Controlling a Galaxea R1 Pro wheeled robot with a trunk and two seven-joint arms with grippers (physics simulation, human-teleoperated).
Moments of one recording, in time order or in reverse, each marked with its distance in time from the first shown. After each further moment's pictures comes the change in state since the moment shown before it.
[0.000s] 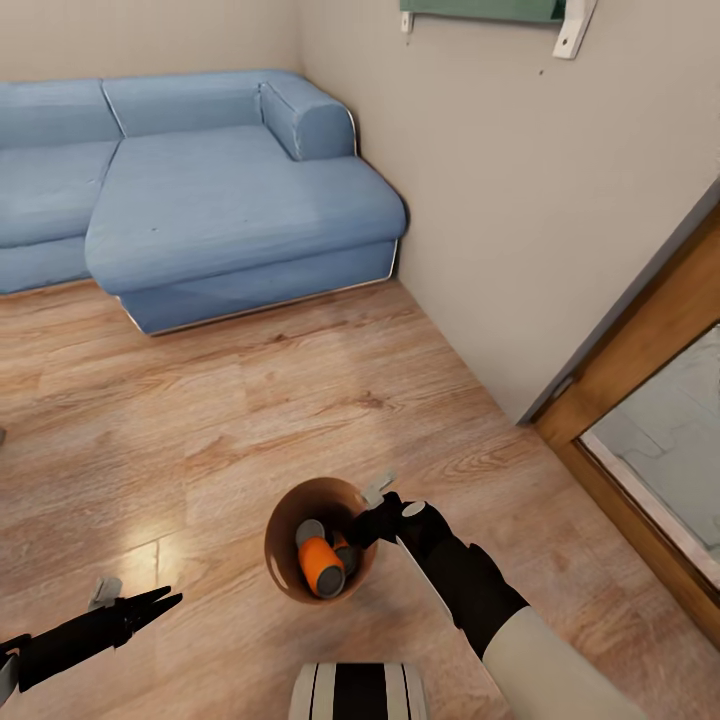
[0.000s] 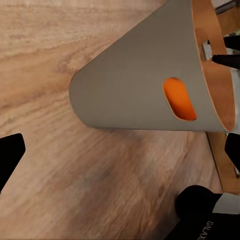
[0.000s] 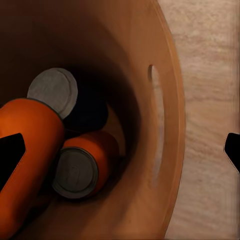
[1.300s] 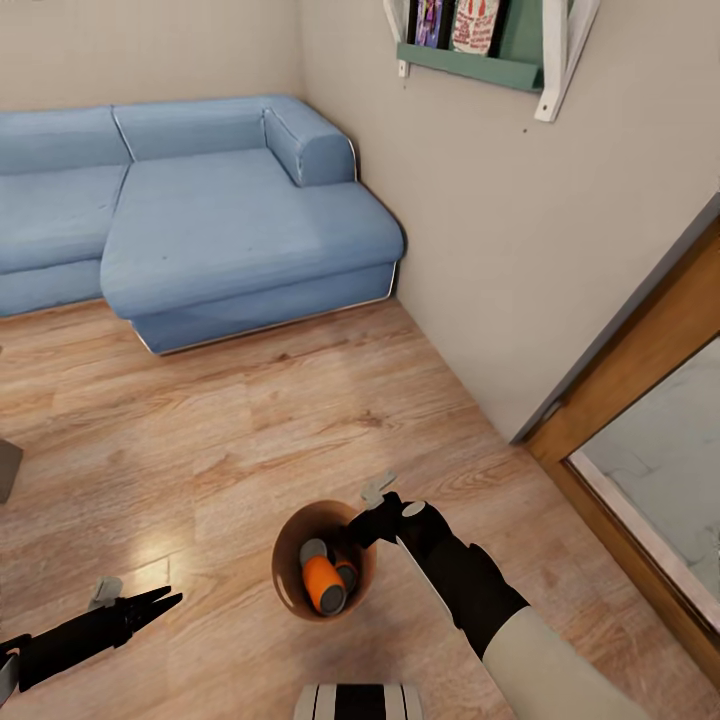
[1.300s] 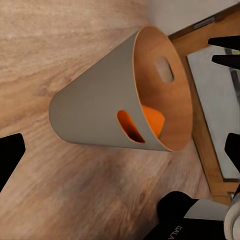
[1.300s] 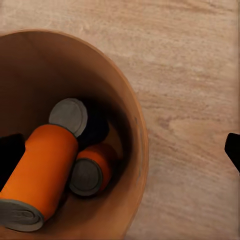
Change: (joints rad) left arm 0.000 0.000 0.000 -0.001 0.000 0.000 0.000; right arm 0.000 0.000 0.000 0.000 0.000 0.001 0.000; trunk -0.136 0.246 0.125
